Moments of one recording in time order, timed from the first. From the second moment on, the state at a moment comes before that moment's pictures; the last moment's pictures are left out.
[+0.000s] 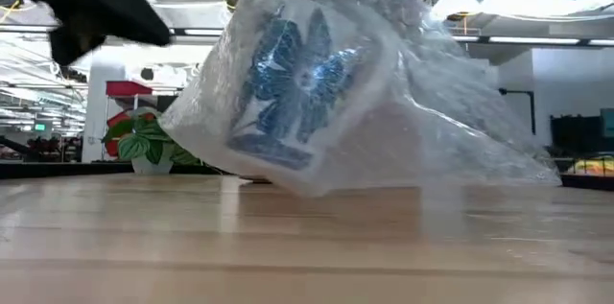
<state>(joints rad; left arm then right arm) -0.66 1.33 0.68 -0.18 -0.90 -1.25 0.19 2.09 1.73 -0.73 -0.03 0.11</state>
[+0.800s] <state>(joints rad) -0.46 1.79 0.66 0.66 -0.58 -0.84 0.26 2.10 1.72 -0.68 -0.05 -0.02</state>
